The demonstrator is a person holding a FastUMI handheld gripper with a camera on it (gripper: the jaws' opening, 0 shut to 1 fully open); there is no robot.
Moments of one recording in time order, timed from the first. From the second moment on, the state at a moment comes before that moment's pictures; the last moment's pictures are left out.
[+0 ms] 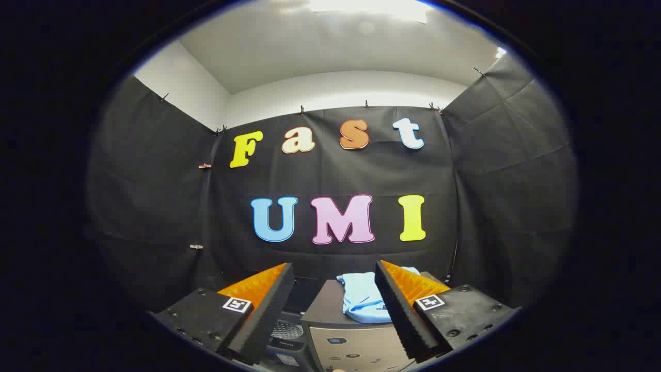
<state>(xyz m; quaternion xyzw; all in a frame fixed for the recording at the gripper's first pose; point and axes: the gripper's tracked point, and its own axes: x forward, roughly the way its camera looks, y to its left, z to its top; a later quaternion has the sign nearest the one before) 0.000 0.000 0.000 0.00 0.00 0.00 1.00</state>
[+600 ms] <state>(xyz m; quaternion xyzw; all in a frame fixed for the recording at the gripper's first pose) 0.005 -0.013 -0.003 0.00 0.01 -0.01 1.00</state>
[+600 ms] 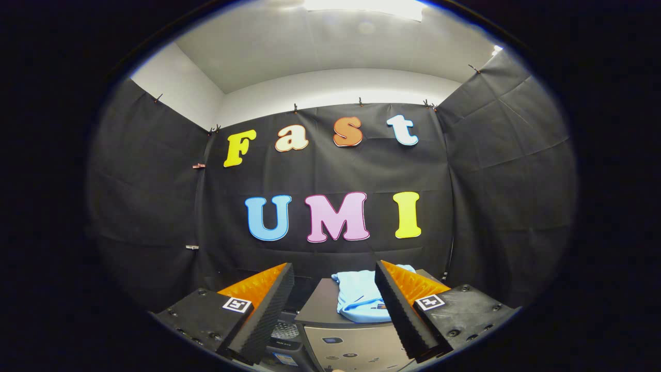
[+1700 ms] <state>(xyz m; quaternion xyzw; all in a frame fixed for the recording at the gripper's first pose) 0.090 -0.083 -0.015 0.01 0.03 -0.06 1.00</state>
